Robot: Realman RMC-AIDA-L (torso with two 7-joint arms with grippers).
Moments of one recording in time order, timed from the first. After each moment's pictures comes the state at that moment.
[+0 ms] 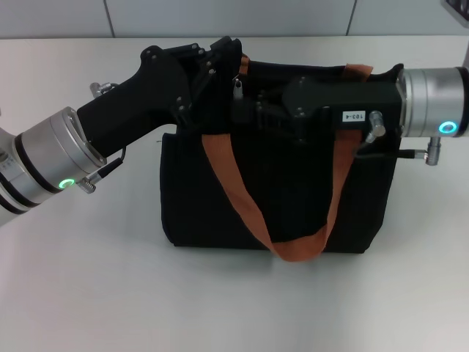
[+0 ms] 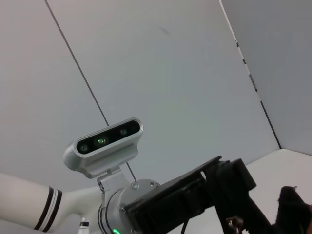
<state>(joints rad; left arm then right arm) -0.66 -2.08 0.58 0.14 1.57 1.71 -0.82 0.73 2.08 -0.91 -0.58 -1.73 -1.59 1.61</state>
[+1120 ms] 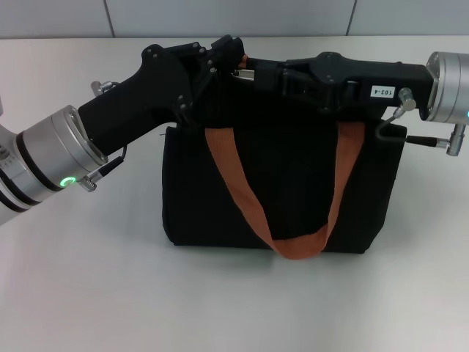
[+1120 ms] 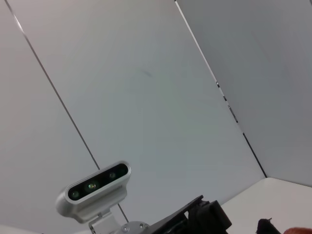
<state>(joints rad) -0.66 -2.08 0.58 0.14 1.57 1.70 -0.82 0.69 2.08 -0.86 -0.62 -1.68 -1.61 1.68</state>
